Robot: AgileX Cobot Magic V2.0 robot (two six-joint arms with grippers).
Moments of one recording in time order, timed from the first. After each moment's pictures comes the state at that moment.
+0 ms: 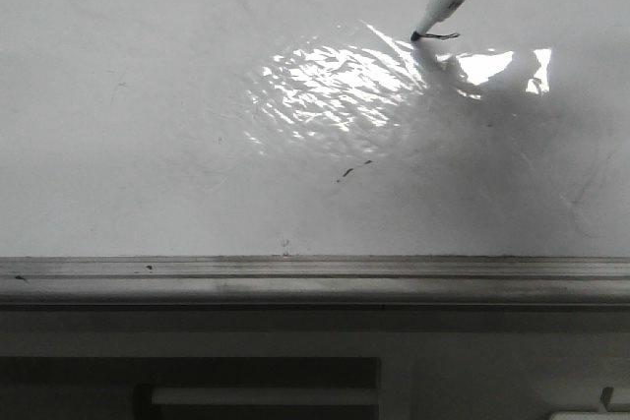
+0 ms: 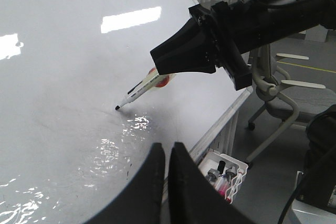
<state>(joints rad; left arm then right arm) -1.04 0.44 -0.44 -0.45 0.13 0.43 0.64 0.90 -0.71 -0.39 0.24 0.02</state>
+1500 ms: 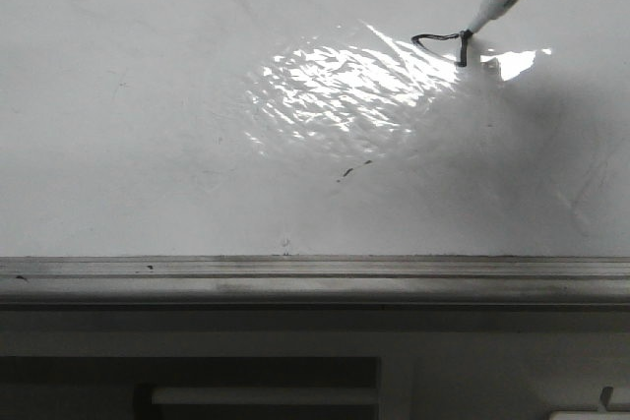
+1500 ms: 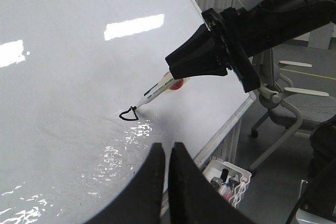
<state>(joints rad) -1.04 0.44 -0.44 -0.46 0.11 0.43 0.64 0.86 -0.76 -0.42 0.44 0.03</state>
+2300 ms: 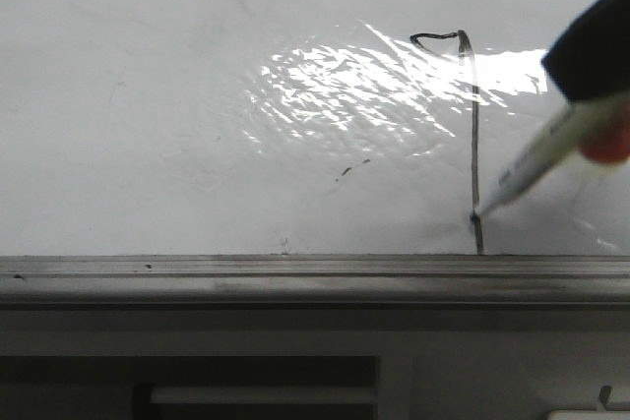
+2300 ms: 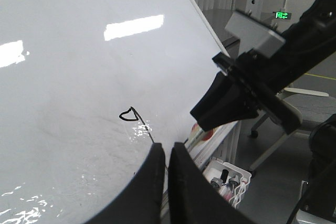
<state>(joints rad) -1.04 0.44 -0.44 -0.46 0.10 0.43 0.81 0.82 -0.68 -0.28 0.55 0.07</state>
